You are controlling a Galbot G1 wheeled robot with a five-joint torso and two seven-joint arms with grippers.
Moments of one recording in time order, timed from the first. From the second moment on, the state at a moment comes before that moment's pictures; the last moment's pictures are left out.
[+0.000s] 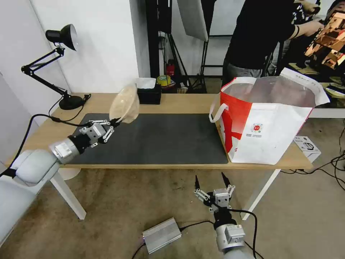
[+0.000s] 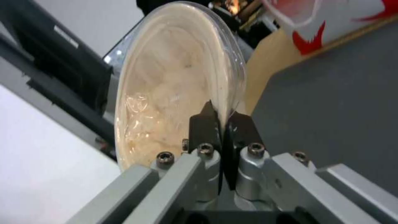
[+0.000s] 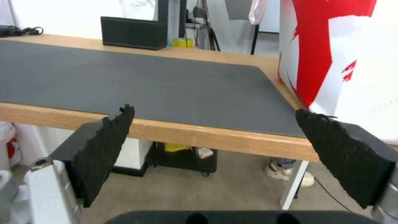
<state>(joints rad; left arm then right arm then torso) 0.89 -0.63 -0.32 -1.78 -0.22 -0.29 0.40 -1.60 1.26 0.13 2.09 -0.03 0.06 0.39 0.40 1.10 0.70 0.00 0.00</state>
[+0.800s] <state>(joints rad) 0.45 -0.71 0.03 -1.64 -0.27 -0.31 0.44 -1.60 1.28 0.11 2.07 -0.06 0.06 0.38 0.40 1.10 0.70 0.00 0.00</state>
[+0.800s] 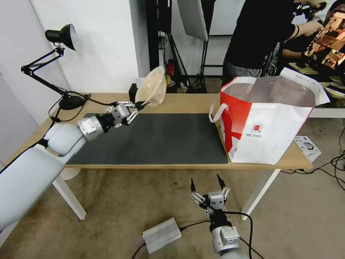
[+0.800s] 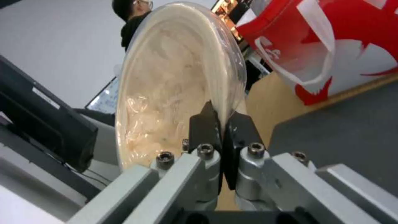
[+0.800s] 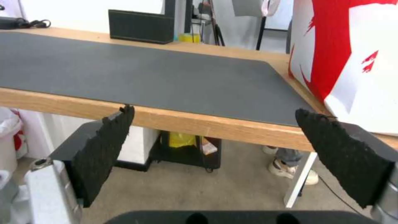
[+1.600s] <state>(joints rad) 0.23 -0.87 0.23 -1.53 -0.27 -0.32 0.44 -1.62 1.30 0.12 2.07 -0.08 0.06 0.37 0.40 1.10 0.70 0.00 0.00</state>
